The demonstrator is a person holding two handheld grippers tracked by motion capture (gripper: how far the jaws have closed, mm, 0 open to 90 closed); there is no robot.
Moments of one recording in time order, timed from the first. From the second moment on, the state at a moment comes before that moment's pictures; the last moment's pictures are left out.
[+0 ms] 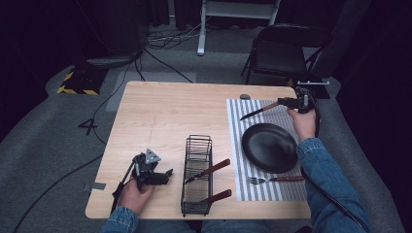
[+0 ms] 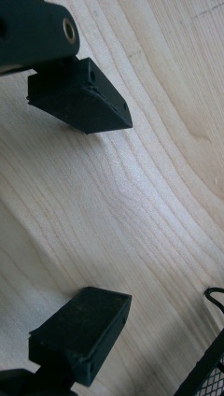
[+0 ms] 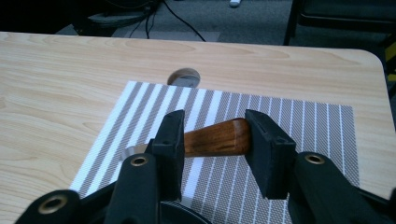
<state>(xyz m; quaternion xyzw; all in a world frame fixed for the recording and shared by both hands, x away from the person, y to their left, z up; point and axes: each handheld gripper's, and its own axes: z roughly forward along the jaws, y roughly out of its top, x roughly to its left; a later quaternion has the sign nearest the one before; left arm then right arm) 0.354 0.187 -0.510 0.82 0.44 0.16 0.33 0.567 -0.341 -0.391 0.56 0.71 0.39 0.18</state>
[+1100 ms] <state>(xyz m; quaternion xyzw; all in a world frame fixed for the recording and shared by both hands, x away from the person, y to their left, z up) 0.355 0.186 -0.510 0.82 0.44 0.16 0.33 0.577 -0.368 -0.448 0.60 0.71 0.33 0.15</state>
